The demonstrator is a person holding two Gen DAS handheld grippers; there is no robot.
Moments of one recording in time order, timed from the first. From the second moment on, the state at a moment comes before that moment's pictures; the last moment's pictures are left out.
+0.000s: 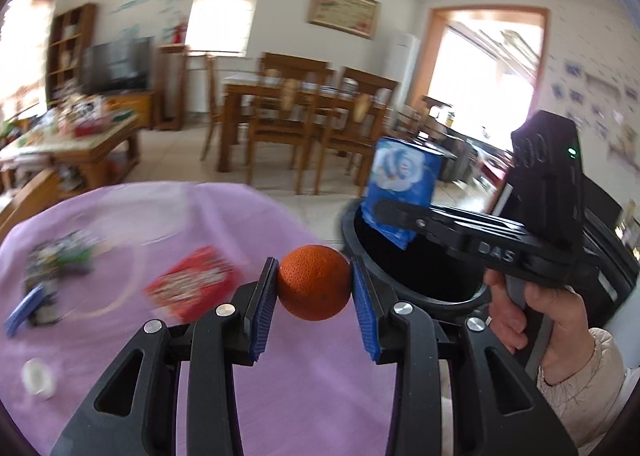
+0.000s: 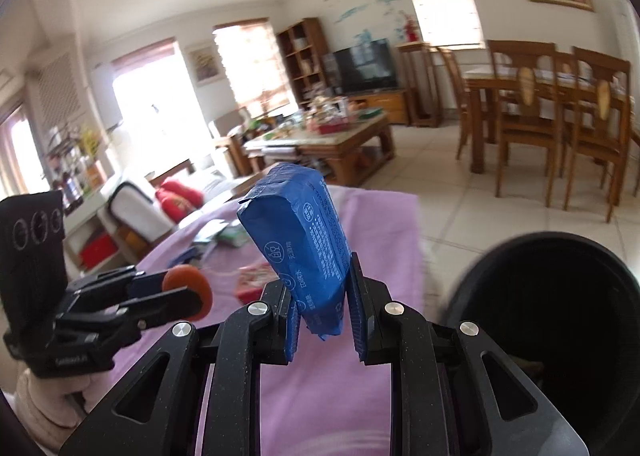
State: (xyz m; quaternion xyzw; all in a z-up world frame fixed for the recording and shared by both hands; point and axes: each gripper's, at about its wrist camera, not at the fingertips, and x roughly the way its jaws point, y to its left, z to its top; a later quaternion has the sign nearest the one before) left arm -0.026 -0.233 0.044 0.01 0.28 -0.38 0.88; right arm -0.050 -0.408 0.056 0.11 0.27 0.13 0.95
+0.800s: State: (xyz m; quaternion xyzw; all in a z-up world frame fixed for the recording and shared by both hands) left arm -0.016 -0.412 0.002 0.10 0.30 -0.46 0.83; right arm -0.122 -0.618 -0.034 0.23 0.27 -0.01 0.93
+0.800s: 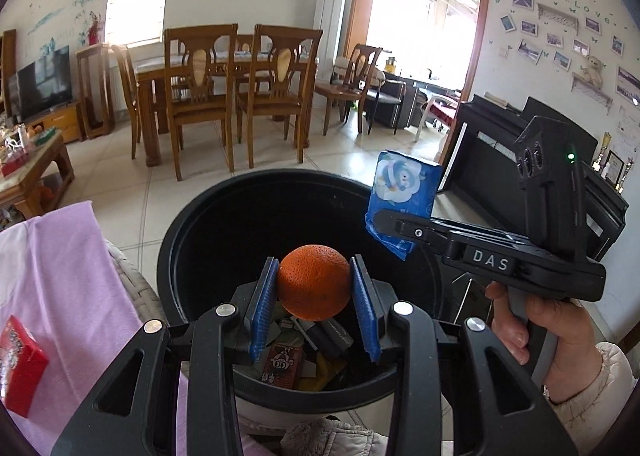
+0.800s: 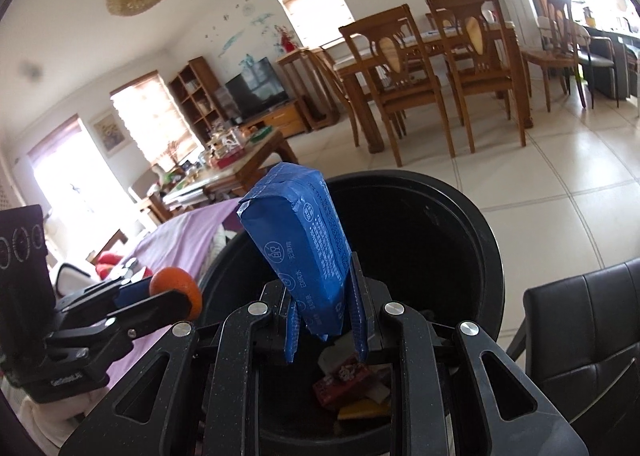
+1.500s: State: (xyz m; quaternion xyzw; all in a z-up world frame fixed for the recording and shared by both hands) left arm -0.029 -0.417 0.005 0.12 0.28 -0.42 0.86; right arm -0.107 -0.608 -0.042 0.22 0.29 -0.03 0.93
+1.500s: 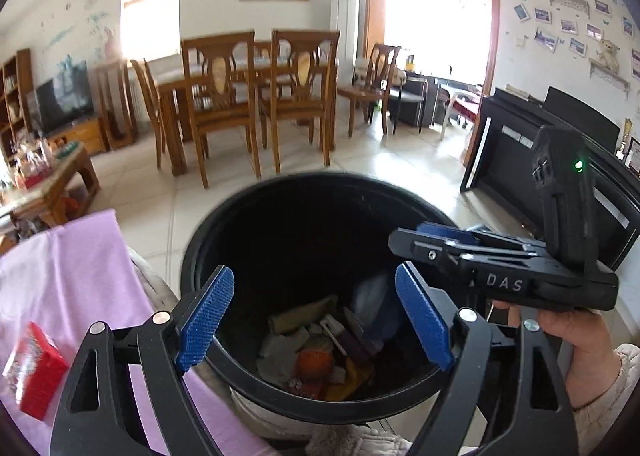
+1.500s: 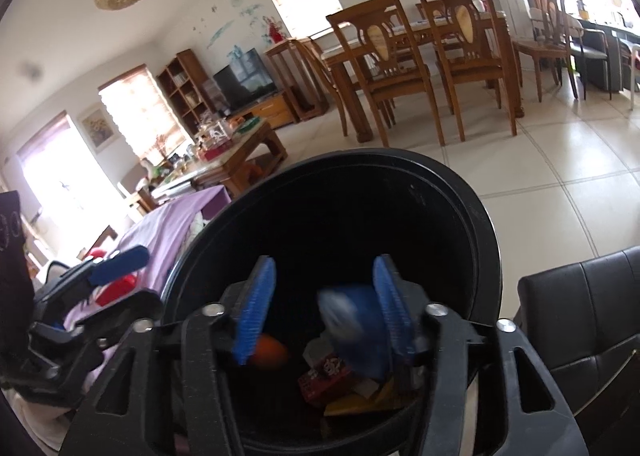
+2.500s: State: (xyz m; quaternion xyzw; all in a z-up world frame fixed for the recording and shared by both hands) left arm 0.027 -0.173 0.023 0.04 0.27 -0.26 0.93; right arm -0.030 -0.414 0.009 0.14 0.30 0.10 0.94
